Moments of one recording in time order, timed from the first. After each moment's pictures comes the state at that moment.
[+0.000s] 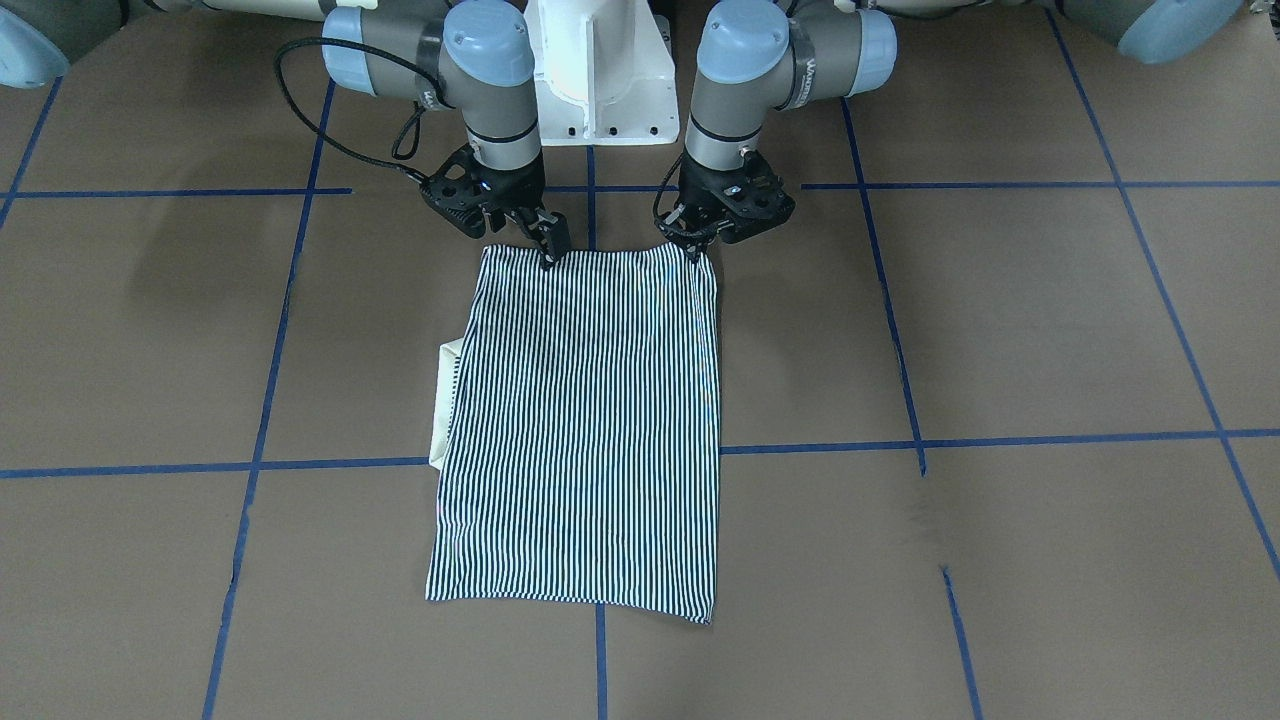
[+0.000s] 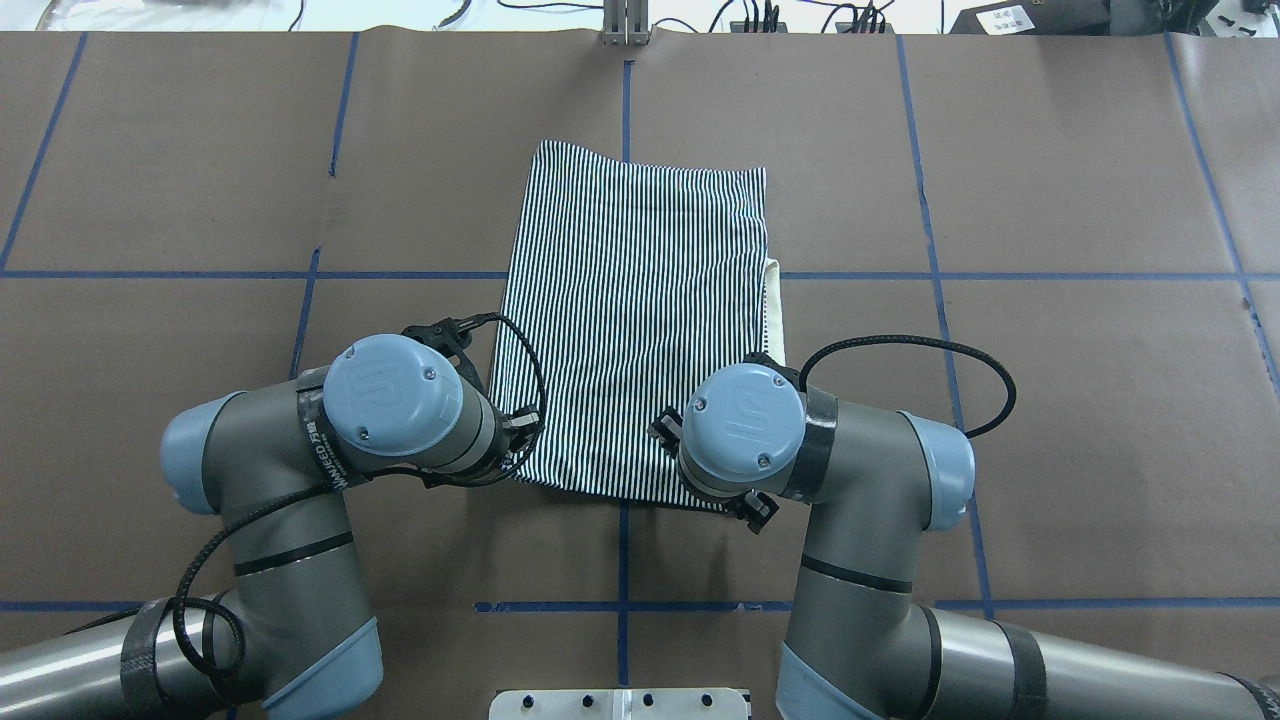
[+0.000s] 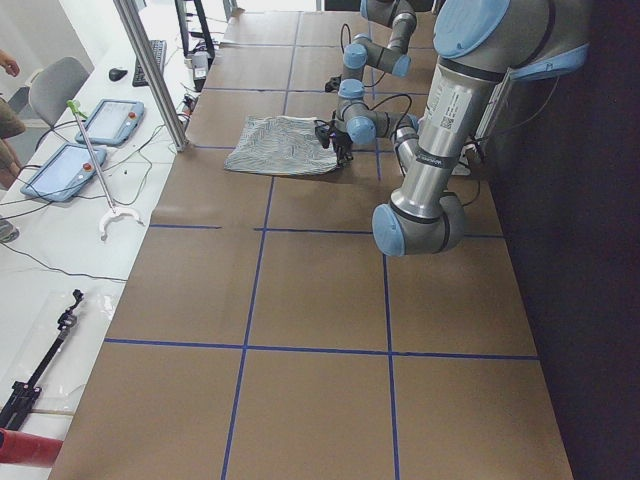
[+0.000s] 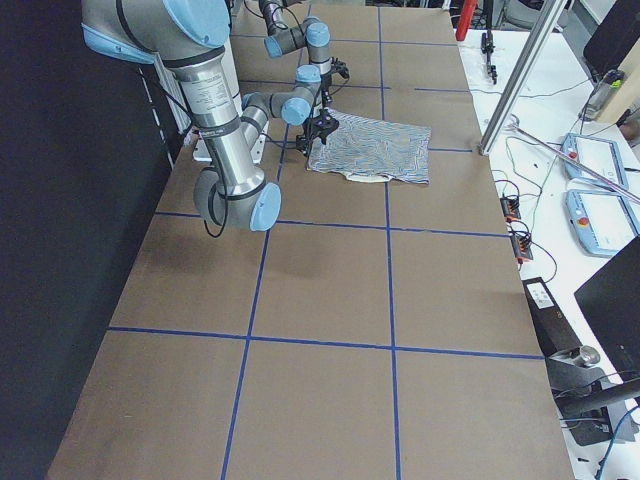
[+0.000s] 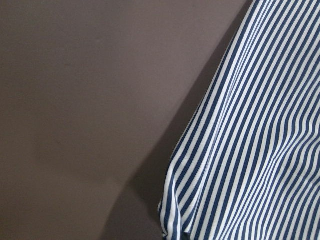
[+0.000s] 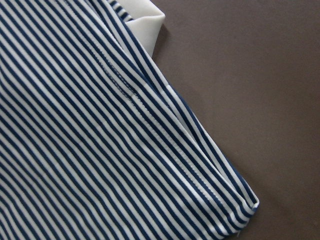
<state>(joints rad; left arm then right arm) -0.40 -2.09 -1.84 -1.62 -1.77 -1.76 0.34 -0.99 1.77 -1.61 1.73 2.11</state>
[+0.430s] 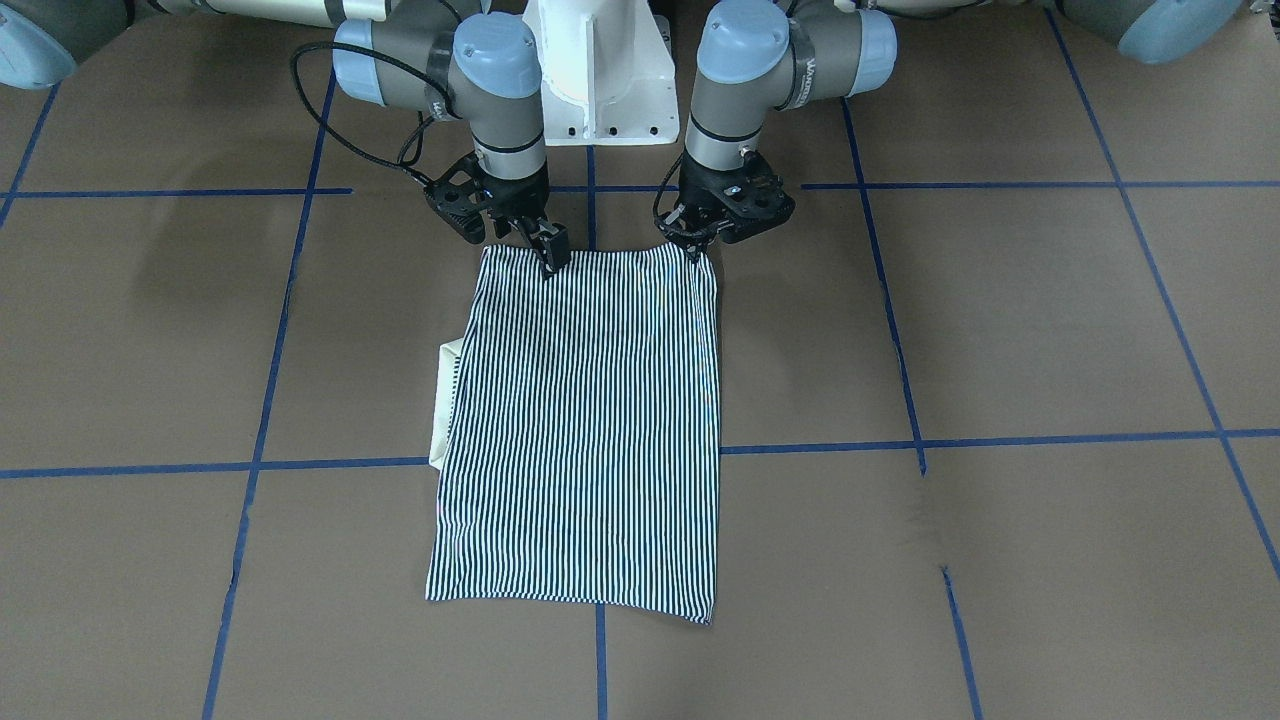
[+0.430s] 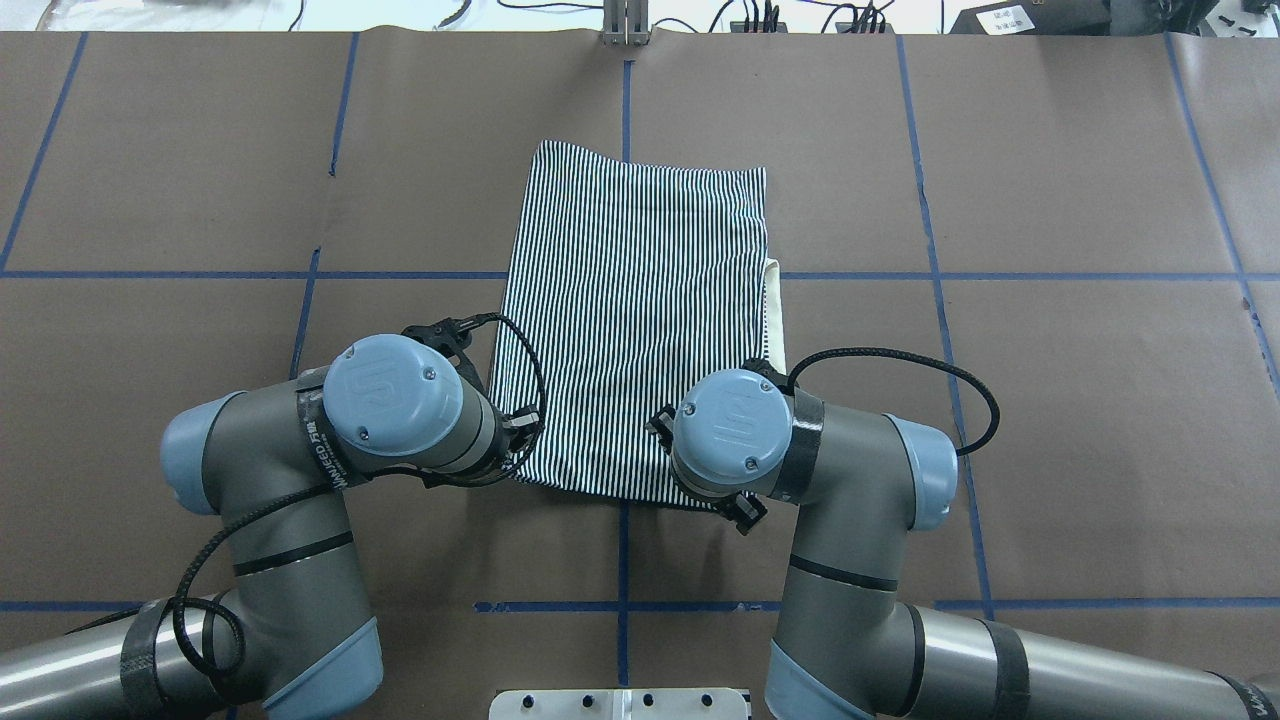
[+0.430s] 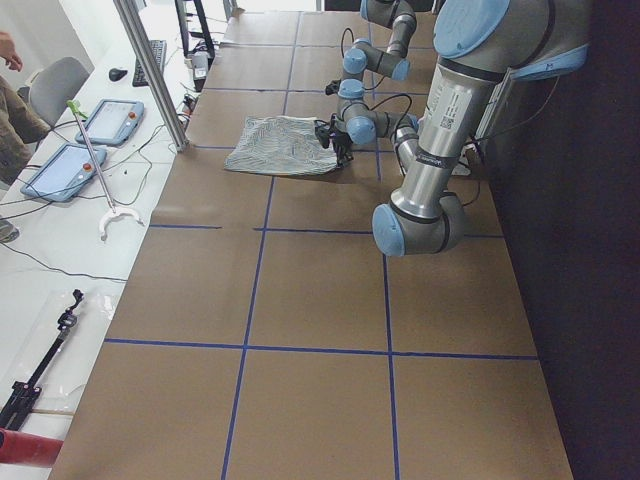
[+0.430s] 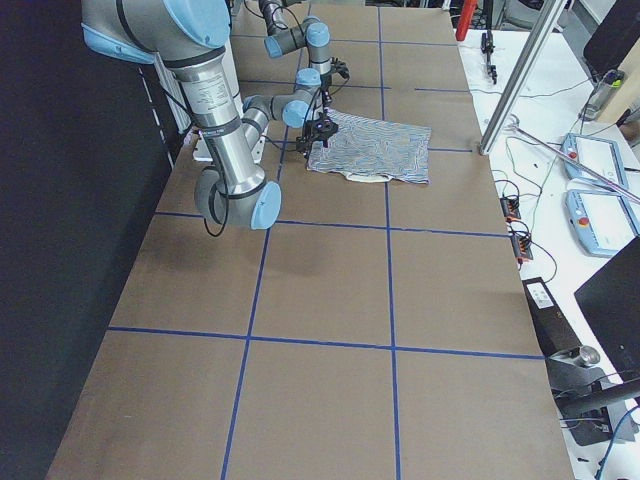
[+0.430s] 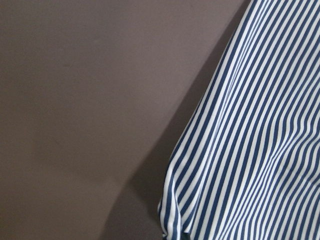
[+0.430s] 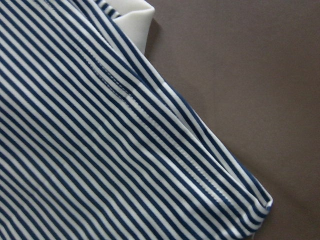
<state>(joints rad) -0.40 -2.09 -1.84 -1.62 -1.77 -1.76 0.34 -0.98 1.73 -1.57 1.72 2.19</state>
